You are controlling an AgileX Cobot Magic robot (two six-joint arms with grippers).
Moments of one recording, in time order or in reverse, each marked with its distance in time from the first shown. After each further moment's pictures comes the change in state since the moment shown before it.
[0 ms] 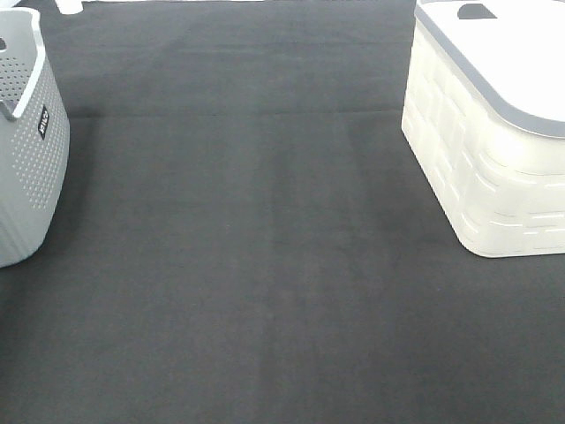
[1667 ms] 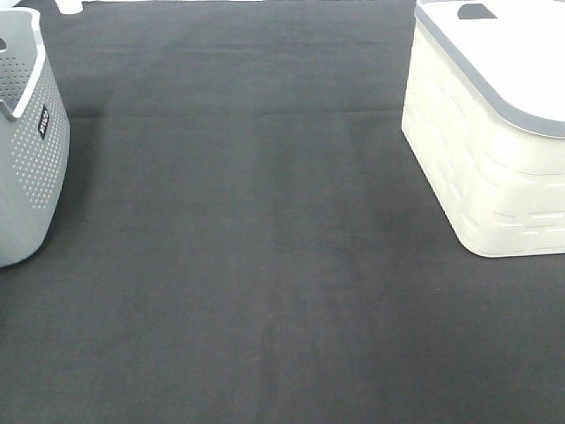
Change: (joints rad) left arm 0.180 0.556 -0.183 -0.532 -0.350 0.485; right arm 0.000 0.000 0.000 0.000 0.000 0.000
